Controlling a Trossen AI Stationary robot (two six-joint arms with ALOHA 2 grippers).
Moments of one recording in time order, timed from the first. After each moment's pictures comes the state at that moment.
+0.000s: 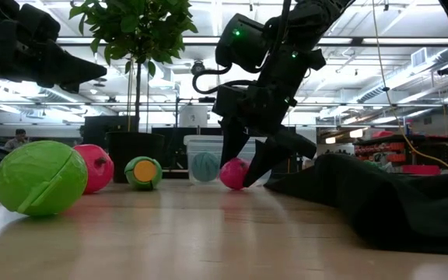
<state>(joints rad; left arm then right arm) 0.09 0.01 0.04 -0.02 -0.08 0.07 0.01 1.97 1.25 -0.38 0.18 -0.76</state>
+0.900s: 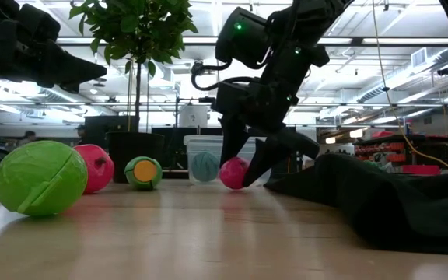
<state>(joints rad) 0.09 0.01 0.04 -0.02 -0.08 0.07 0.05 1.97 1.25 -0.38 0.21 -0.77</state>
